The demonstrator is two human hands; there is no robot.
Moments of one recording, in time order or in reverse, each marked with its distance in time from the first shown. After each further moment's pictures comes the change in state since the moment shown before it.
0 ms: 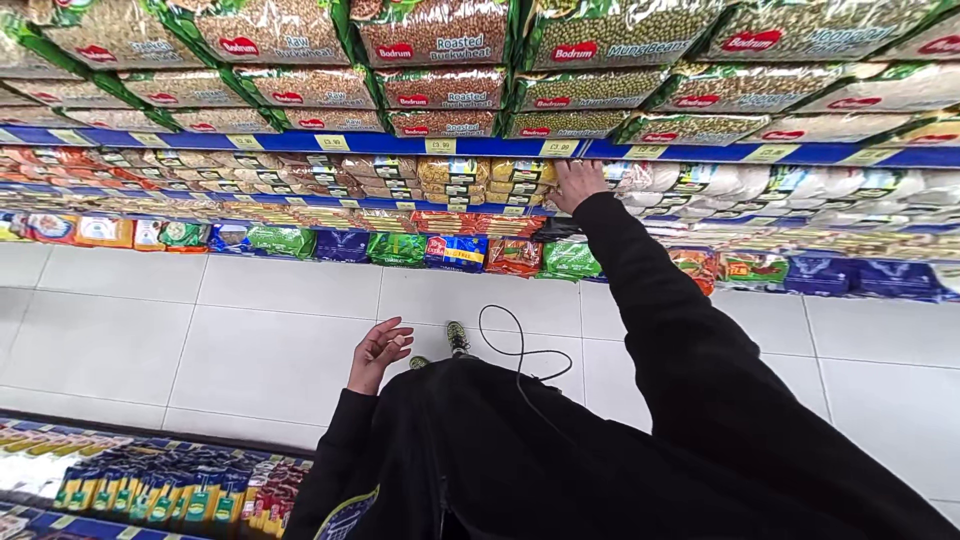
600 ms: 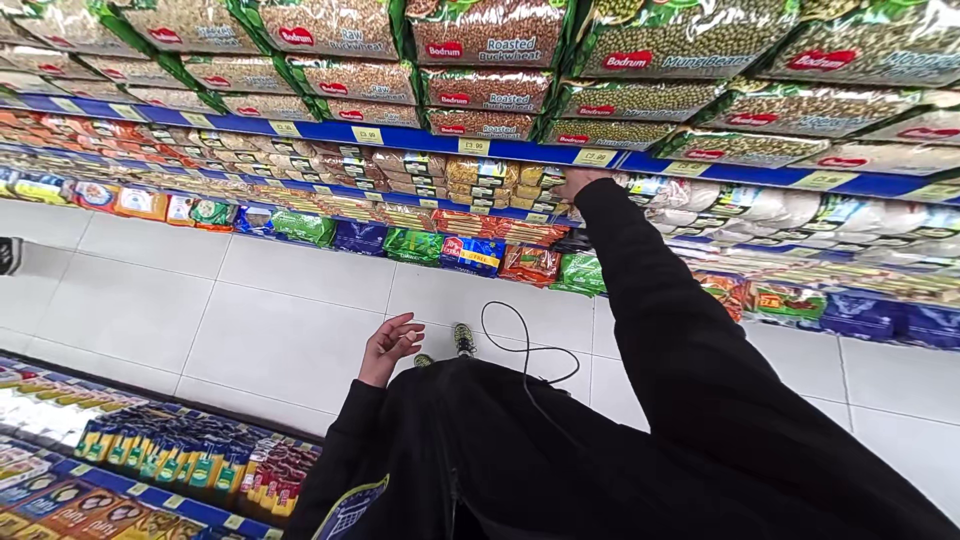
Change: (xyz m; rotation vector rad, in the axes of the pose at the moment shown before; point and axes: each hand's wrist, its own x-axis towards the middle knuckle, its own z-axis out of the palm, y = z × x) left_hand -0.006 0.000 -0.003 0.001 0.035 0.002; right_hand 0.061 -0.030 0.006 0.111 -0.077 0.043
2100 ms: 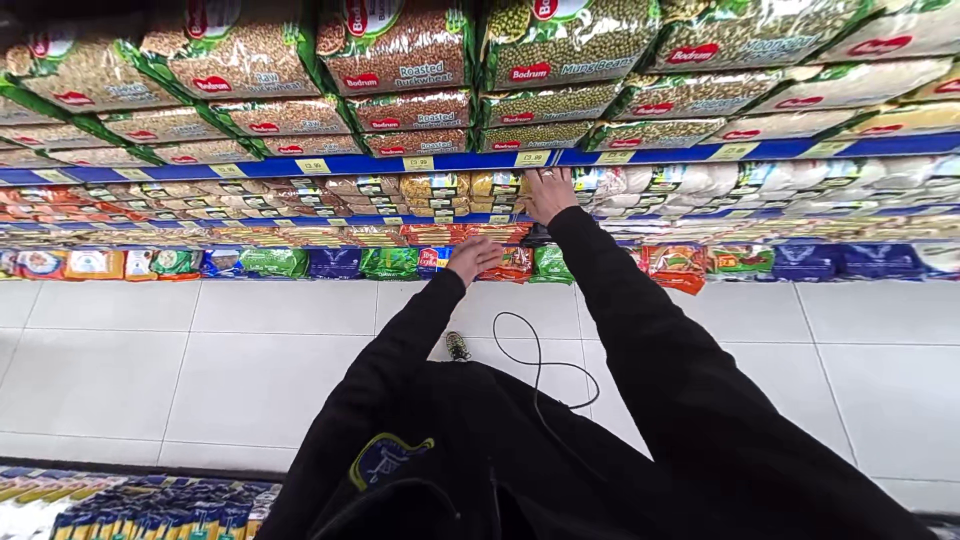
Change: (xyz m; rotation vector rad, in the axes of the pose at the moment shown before) left_hand 0.202 0.030 0.215 -0.116 -0.302 -0.266; right_hand -0.067 0.019 0.003 -0.064 0.193 -0.080
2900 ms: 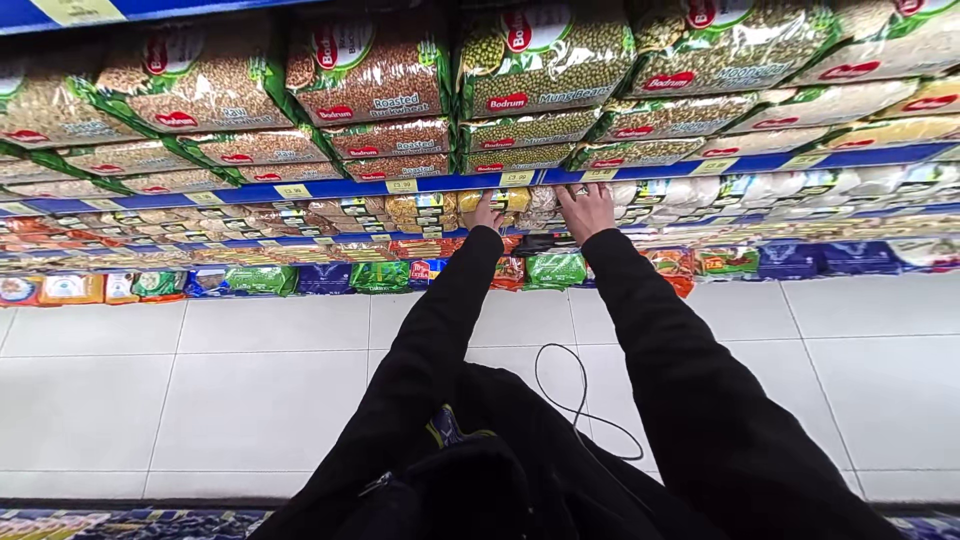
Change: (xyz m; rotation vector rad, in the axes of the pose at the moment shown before) left_hand 0.124 0.042 0.086 -0.366 0.463 0.048; right_hand -0.037 0.080 0.002 -0.088 0.099 0.102
